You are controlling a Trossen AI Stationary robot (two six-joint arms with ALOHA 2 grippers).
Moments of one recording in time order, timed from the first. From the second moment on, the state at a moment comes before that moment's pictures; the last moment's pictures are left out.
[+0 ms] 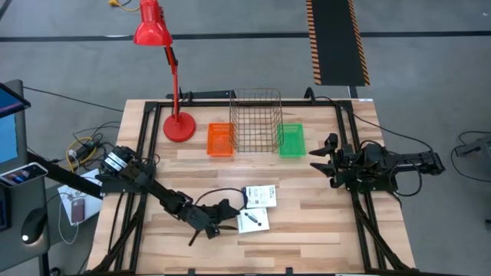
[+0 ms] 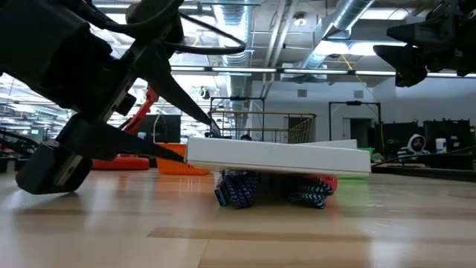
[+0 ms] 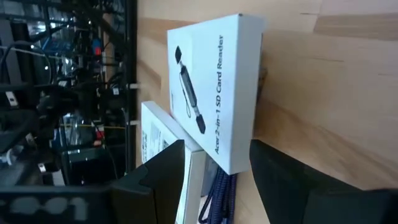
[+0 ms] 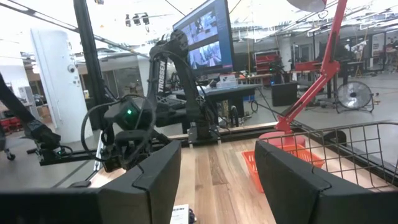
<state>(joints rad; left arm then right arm) -0.57 1.89 0.66 0.66 -0.54 1.14 0.08 0.01 0.00 0.16 0.08 0.08</state>
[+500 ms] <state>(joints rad) -0.57 1.89 0.67 0.65 -0.46 1.15 0.08 0.01 0.00 0.16 0.08 0.08</state>
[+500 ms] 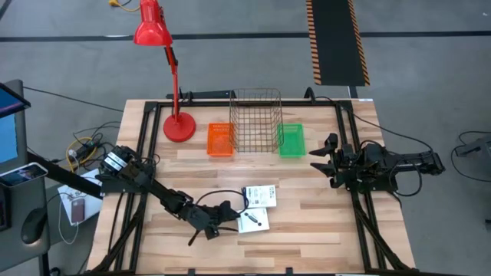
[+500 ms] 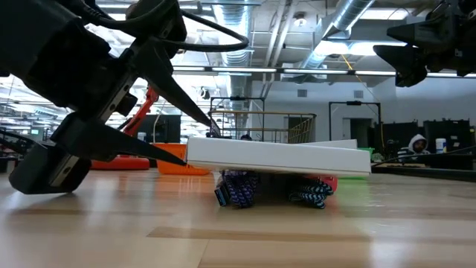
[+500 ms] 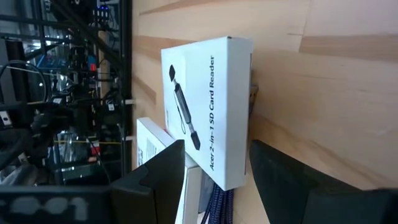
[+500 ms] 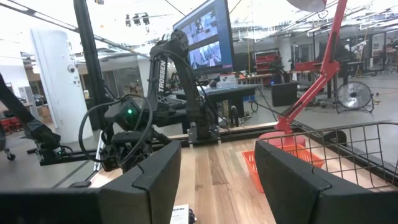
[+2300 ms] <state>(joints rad) -0.52 1.90 0.69 0.62 -0.32 1.11 0.08 0.01 0.00 0.16 0.08 0.08</state>
